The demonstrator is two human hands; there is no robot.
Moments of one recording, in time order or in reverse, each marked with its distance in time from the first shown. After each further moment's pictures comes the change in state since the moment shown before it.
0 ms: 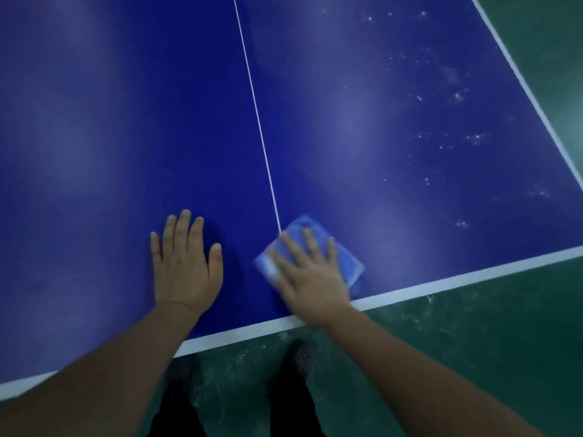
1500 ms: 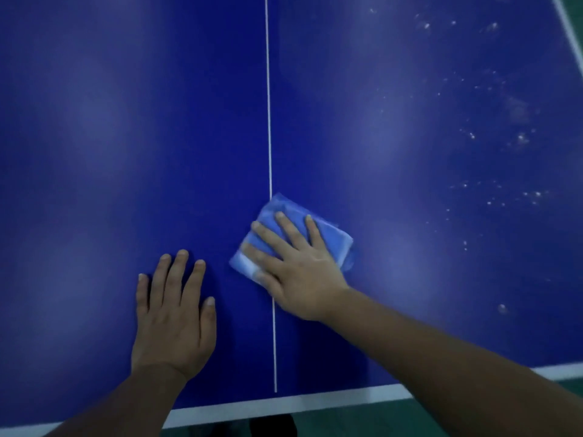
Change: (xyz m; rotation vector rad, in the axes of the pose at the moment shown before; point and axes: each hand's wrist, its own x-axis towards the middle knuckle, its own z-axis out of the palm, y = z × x) left_hand 0.008 0.020 0.026 0.074 -0.035 -0.035; right_hand 0.125 0.051 -0.017 -0.033 -0.009 -0.353
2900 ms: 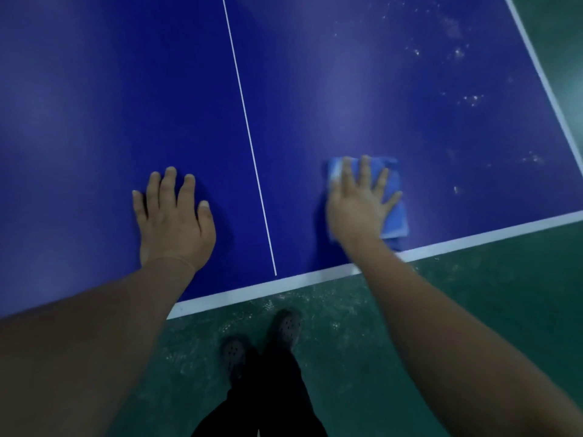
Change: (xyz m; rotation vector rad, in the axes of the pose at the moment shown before) left_hand -0.005 0.001 -0.003 -0.035 0.017 0.004; right_hand -0.102 -0.002 -0.002 0.093 0.060 1.084
